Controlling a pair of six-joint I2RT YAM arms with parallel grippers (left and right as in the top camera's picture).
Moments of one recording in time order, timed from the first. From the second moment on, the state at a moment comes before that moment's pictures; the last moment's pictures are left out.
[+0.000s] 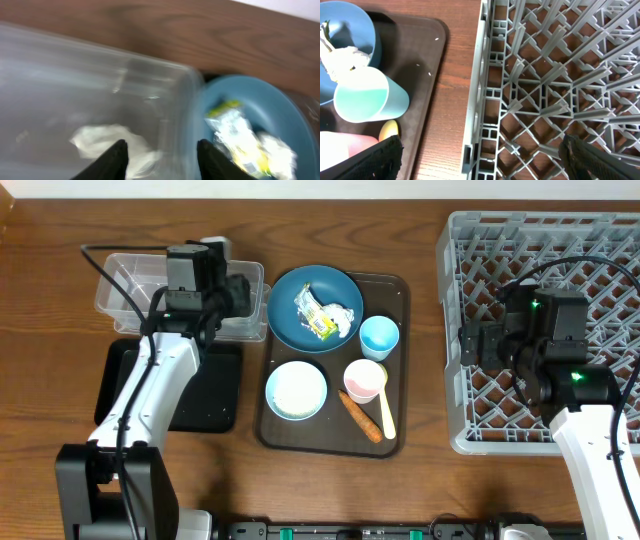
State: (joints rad) left arm -0.04 1.60 1.11 -0.29 0.10 -0.26; right arm 0.02 1.22 1.00 -0.65 -0.10 0.00
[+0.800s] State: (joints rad) left arm -0.21 1.60 1.11 -0.23 0.19 -0.30; right arm 0.02 1.22 1.00 -0.65 -0.10 0.00
